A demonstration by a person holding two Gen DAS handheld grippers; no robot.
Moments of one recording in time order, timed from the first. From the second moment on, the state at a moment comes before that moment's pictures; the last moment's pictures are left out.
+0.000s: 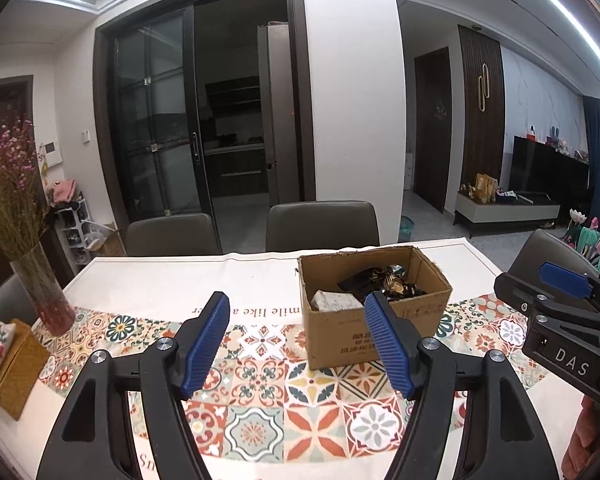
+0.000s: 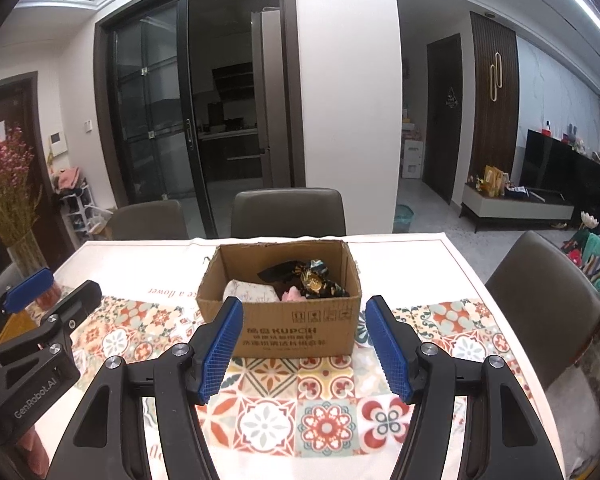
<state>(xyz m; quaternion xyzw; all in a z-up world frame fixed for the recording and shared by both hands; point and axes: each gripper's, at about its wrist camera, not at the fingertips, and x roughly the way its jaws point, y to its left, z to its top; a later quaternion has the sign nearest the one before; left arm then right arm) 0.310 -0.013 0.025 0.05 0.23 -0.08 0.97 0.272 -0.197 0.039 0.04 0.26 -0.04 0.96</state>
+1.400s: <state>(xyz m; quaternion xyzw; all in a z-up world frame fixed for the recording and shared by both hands) 0.103 -0.022 0.053 0.03 0.19 -0.05 0.98 0.089 -0.222 0.065 0.04 0.22 -0.04 0.97</state>
